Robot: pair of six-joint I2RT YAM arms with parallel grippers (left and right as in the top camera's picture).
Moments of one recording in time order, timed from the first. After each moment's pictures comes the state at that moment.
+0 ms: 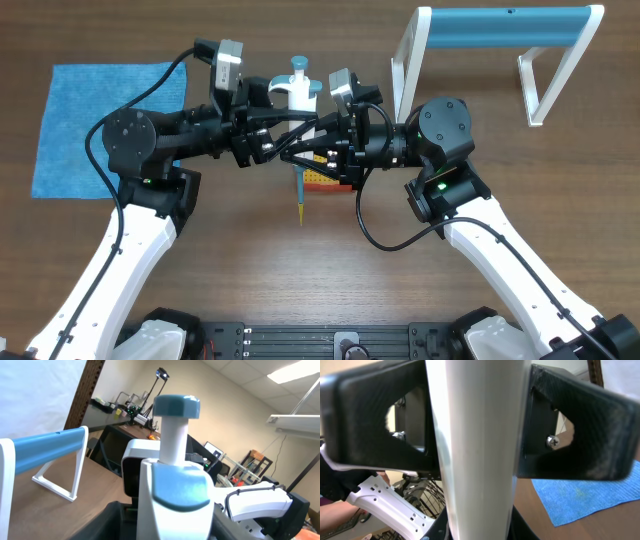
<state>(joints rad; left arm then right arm) -0.22 1.24 0.89 0.78 1.15 -0.96 0.44 1.33 0.91 0.57 -1.16 0.59</state>
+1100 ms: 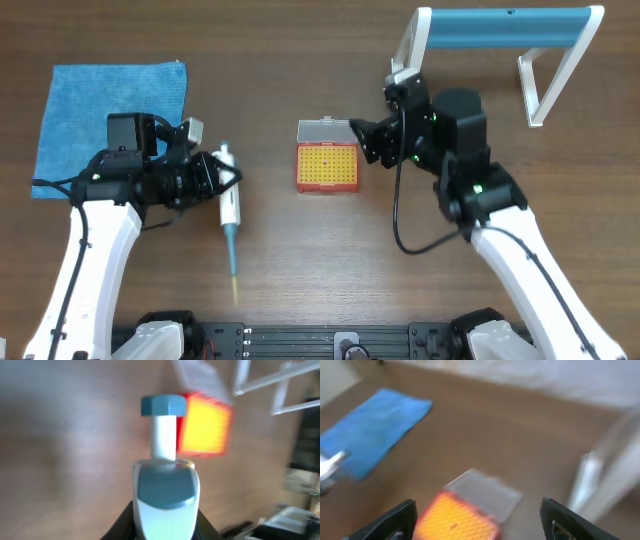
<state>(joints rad) 0.07 1.25 0.92 -0.88 0.62 -0.32 0.31 1.20 0.92 -0.20 -0.26 0.01</state>
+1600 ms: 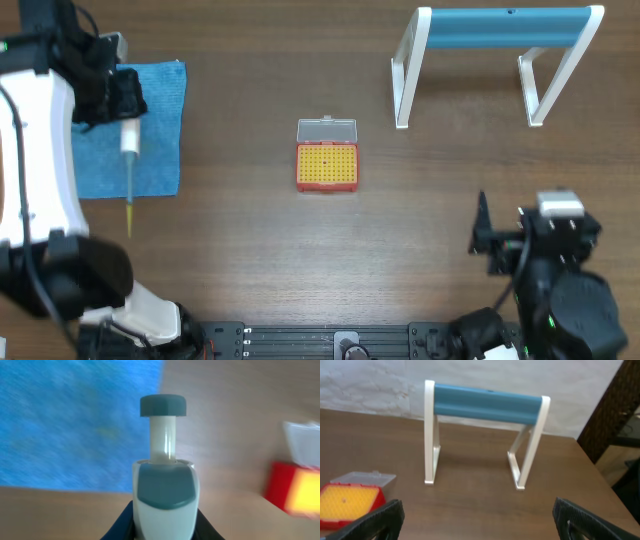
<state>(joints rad) 0.26 1.81 1.84 -1.36 0.13 0.07 0.35 0.35 0.93 -0.88 0.39 -0.04</state>
